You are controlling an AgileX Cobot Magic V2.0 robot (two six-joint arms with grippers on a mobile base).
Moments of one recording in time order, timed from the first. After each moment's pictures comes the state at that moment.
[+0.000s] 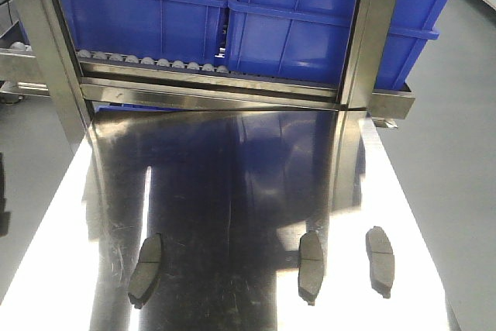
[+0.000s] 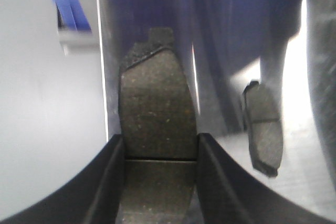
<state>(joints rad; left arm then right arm) -0.05 0.91 -0.79 -0.09 0.77 0.09 -0.06 -0.01 0.03 -0.12 0.04 0.05</state>
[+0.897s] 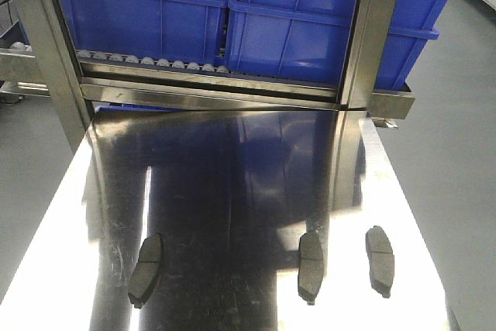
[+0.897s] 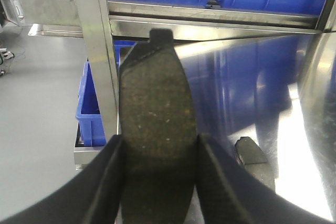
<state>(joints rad) -0.05 0.23 -0.35 -0.10 0.53 0.09 -0.06 -0.01 0.03 -0.12 0.04 0.05</state>
